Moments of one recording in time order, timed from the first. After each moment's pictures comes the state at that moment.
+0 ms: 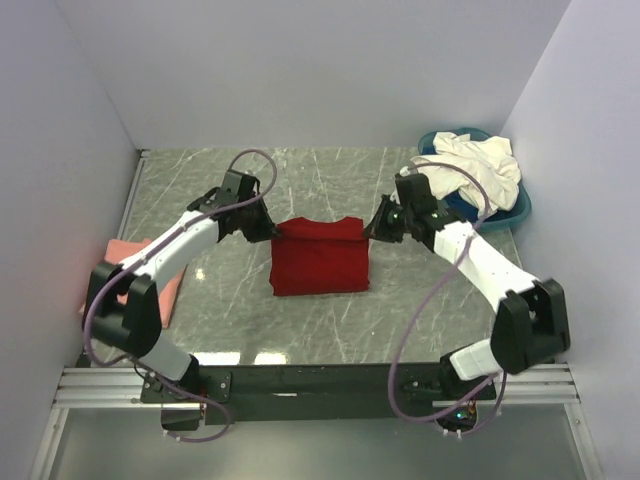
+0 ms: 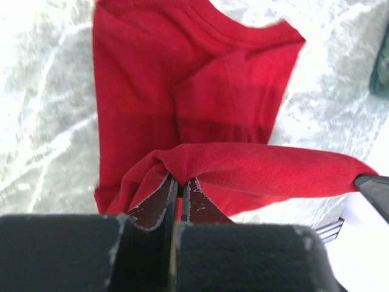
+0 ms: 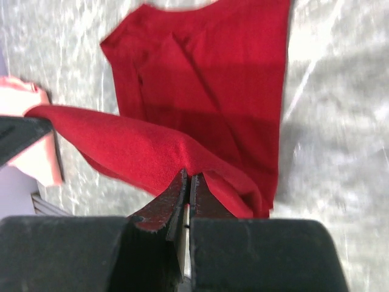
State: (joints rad) left arm -0.41 1.51 1.15 -0.51 0.14 -0.81; right arm 0.37 1.38 1.04 -0.46 -0.20 0.67
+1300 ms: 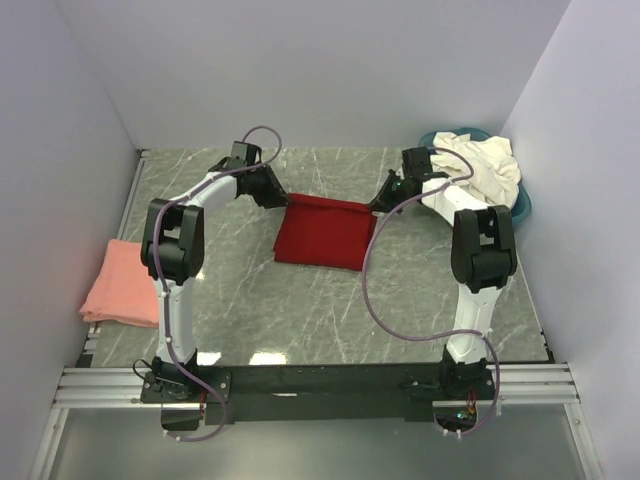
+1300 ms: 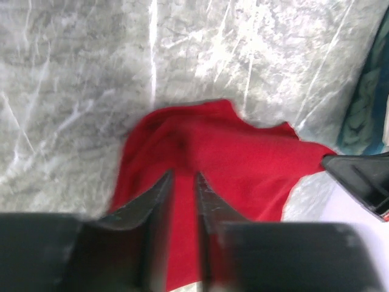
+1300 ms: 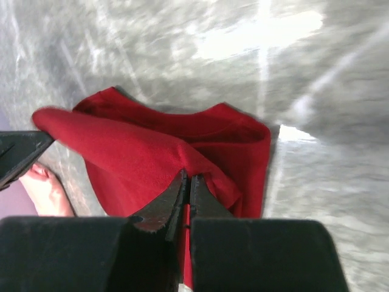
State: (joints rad) left arm -0.24 2.15 1.66 -0.38 0.39 -0.74; right arm 0.16 2.02 1.48 -0.39 -0.36 0.68
